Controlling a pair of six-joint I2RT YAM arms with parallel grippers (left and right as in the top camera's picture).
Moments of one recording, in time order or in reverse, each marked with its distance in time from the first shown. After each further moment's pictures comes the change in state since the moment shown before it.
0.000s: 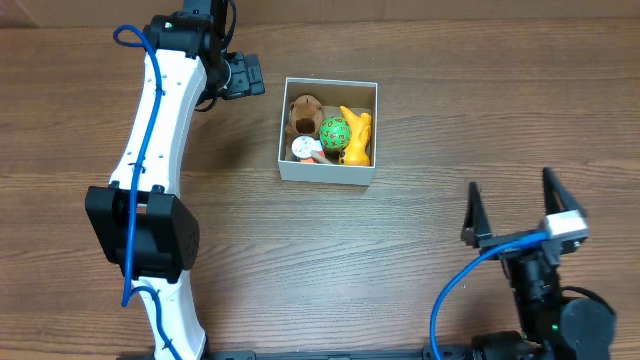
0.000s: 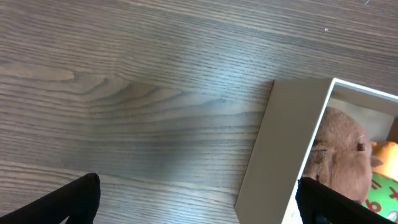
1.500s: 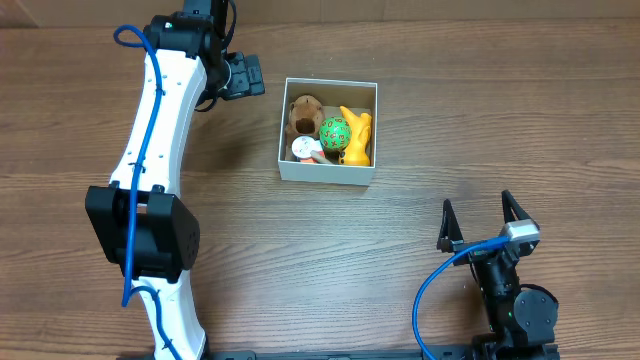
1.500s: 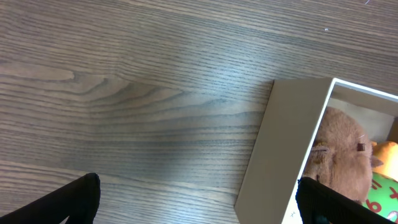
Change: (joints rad) left arm 0.000 0.000 0.000 0.000 0.000 0.000; right arm 0.000 -0.188 -0.409 0.117 0.017 0.103
